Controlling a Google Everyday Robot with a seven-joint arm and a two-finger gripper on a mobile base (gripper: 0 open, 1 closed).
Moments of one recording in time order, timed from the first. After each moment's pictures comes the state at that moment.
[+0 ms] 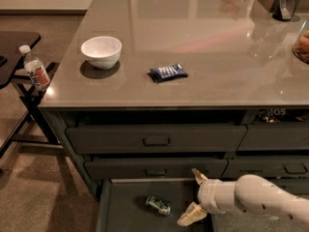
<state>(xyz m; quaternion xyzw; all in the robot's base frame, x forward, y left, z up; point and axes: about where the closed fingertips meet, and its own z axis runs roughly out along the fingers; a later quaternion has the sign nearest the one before) 0.419 -0.119 0.502 -0.53 0.76 0.17 0.33</state>
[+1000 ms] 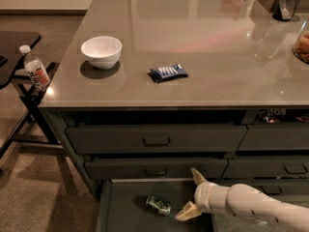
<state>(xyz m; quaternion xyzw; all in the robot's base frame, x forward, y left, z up) 0.450 -0.125 0.447 -0.53 0.75 0.12 0.37</state>
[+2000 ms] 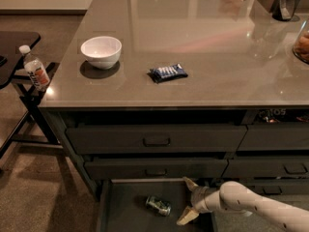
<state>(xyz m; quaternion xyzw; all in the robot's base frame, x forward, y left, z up) 0.471 -0.128 0.322 -0.58 0.71 0.19 0.35</state>
